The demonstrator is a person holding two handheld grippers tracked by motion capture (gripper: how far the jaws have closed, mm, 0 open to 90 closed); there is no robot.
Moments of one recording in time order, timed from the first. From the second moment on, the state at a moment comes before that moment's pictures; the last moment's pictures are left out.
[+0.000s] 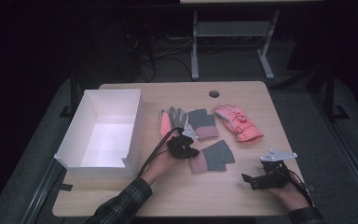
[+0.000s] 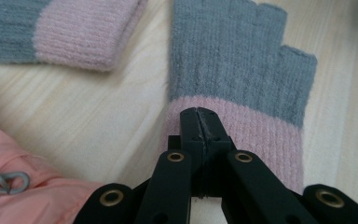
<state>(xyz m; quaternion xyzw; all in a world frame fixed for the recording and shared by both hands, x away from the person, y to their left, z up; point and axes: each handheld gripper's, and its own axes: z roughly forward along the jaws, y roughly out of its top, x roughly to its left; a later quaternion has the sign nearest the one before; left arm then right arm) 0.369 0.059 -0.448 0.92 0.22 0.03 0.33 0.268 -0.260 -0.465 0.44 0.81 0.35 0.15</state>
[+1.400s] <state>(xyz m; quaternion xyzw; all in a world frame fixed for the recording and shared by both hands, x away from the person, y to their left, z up) 0.316 0.102 -0.446 0.92 0.23 -0.02 0.32 0.269 -0.258 -0.466 0.44 0.81 0.35 0.14</state>
